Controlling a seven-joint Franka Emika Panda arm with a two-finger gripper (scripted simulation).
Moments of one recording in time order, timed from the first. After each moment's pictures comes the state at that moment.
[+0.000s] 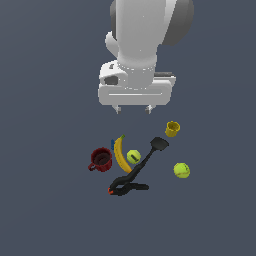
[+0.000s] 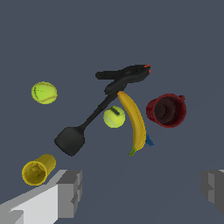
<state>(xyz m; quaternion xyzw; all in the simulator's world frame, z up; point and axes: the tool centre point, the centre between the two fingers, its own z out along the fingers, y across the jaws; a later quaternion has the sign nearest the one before) -0.003 0.018 0.312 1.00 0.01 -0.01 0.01</state>
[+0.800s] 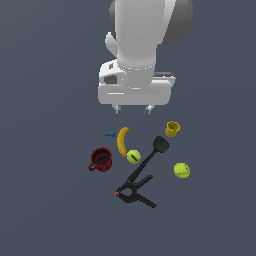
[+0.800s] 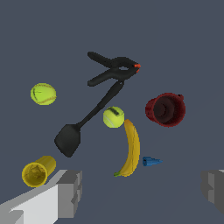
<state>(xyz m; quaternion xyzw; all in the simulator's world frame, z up) -0.004 0.017 0.312 1.00 0.01 -0.01 0.01</state>
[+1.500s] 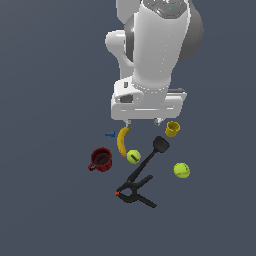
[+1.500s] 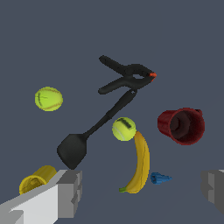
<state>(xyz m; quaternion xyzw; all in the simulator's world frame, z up) 0.025 0.049 0.282 1.00 0.04 -0.01 0.01</state>
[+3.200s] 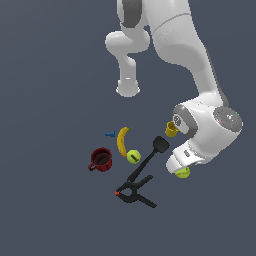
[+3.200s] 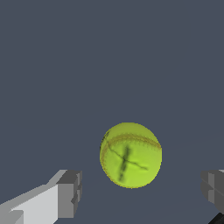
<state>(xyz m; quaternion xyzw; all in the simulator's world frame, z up) 0.089 0.239 0.092 0.98 0.18 0.00 0.00</state>
